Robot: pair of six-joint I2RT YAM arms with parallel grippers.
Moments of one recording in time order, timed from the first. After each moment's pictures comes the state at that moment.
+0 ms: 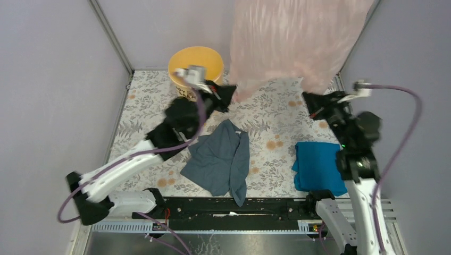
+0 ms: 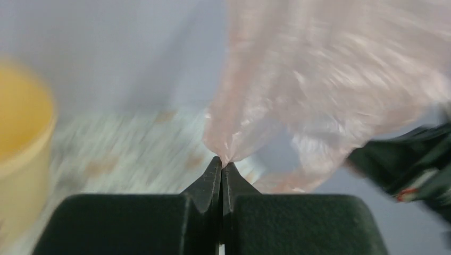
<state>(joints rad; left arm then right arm) -1.00 1.13 1.30 0.12 -0.36 -0.38 0.07 0.69 1.09 -0.16 -0.31 0.55</state>
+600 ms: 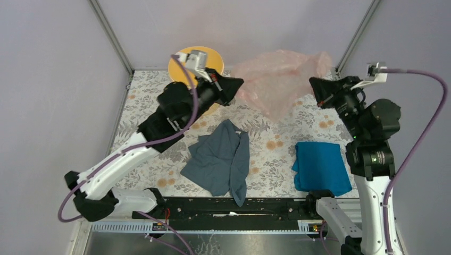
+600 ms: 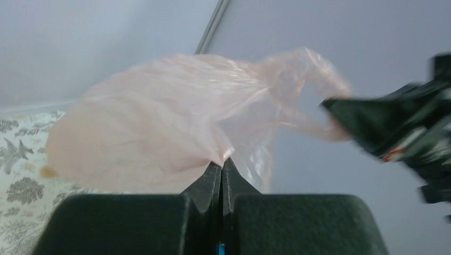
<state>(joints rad) -0.92 1.28 1.48 -0.11 -0.17 -0.49 0.07 0.86 1.31 -0.31 -0.31 0.52</state>
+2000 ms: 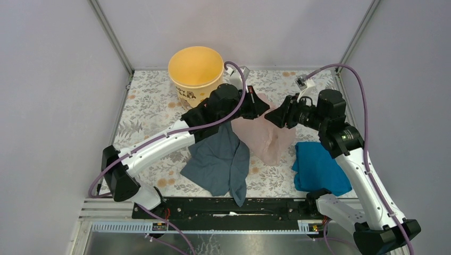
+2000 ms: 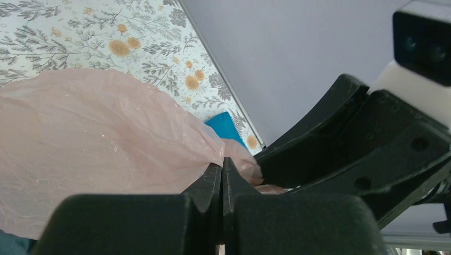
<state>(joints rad) -0.95 1.50 1.44 -0.16 -0.02 -0.74 0.31 0.96 1.10 -0.48 -0.56 0.39</state>
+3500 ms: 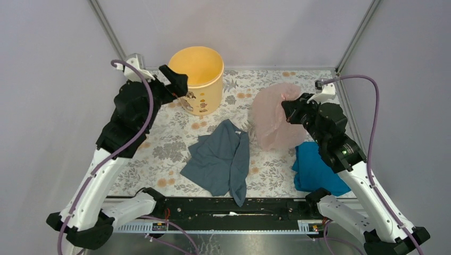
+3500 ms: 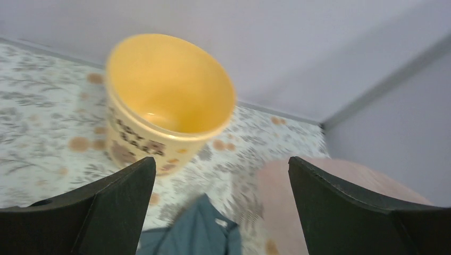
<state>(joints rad) -0.59 0.99 1.39 -0.48 -0.37 -0.52 0.48 0.83 0.98 -0.32 0.12 0.48</state>
